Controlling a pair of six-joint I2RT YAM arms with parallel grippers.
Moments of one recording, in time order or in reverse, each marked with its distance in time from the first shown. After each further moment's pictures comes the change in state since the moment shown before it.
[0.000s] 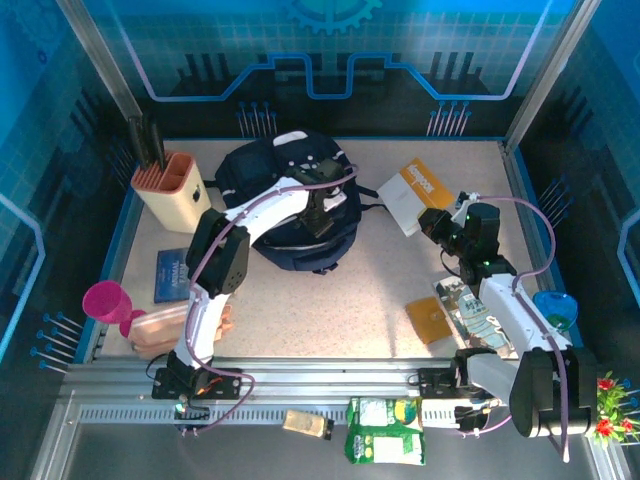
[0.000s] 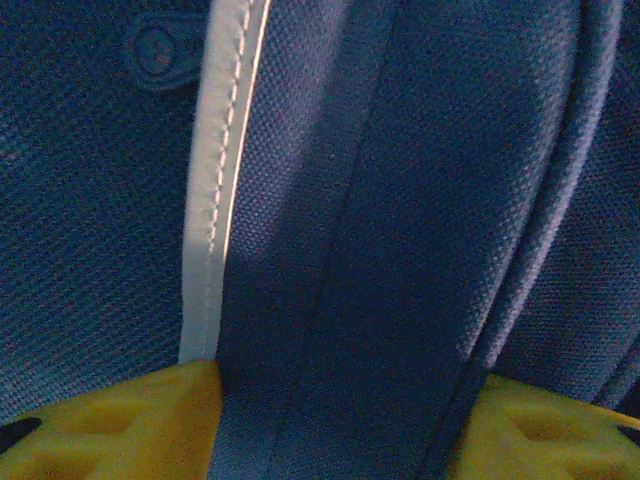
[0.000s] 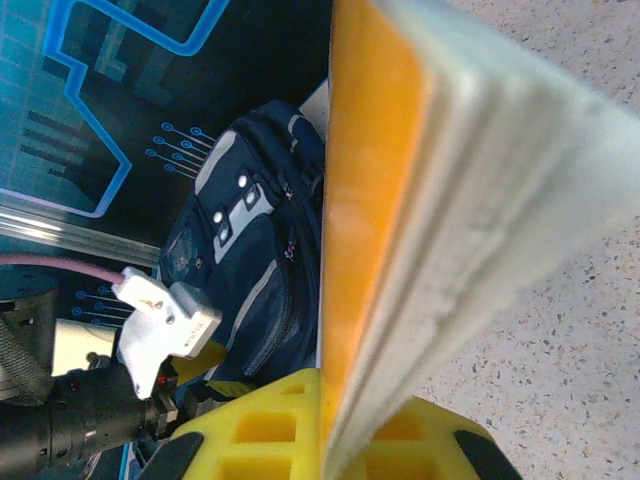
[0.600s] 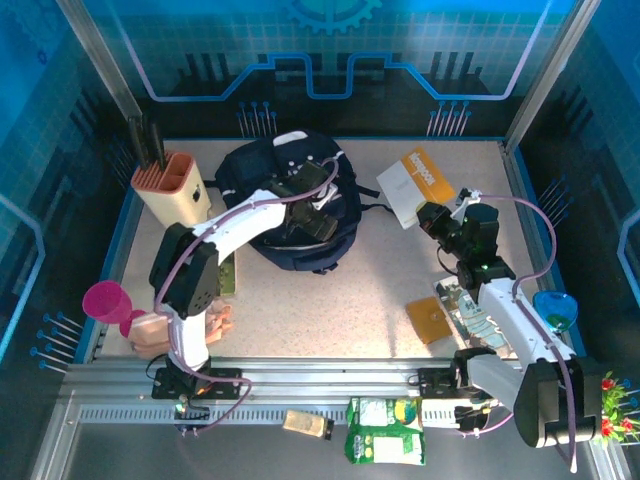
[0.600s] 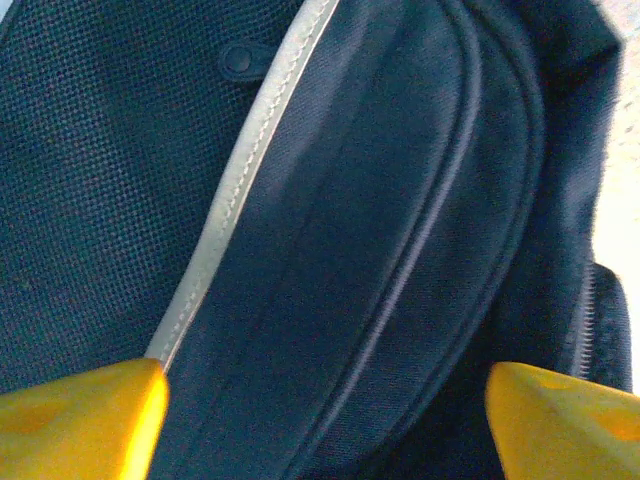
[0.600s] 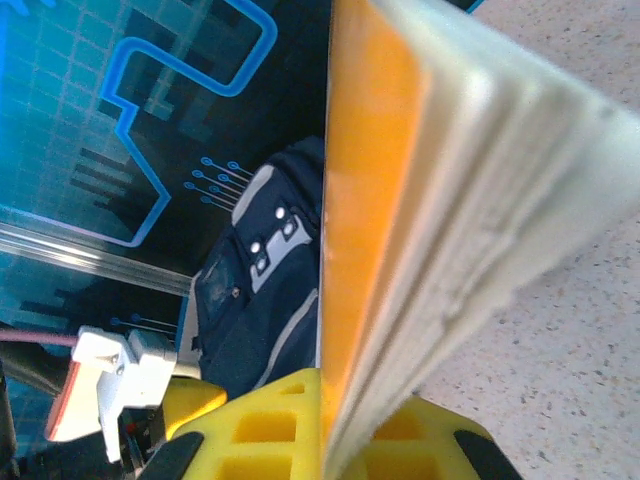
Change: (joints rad) left arm 0.011 -0.250 -0.280 0.231 0.109 -0.164; right arm 0.047 -0.047 -0.004 0.051 0.077 0.066
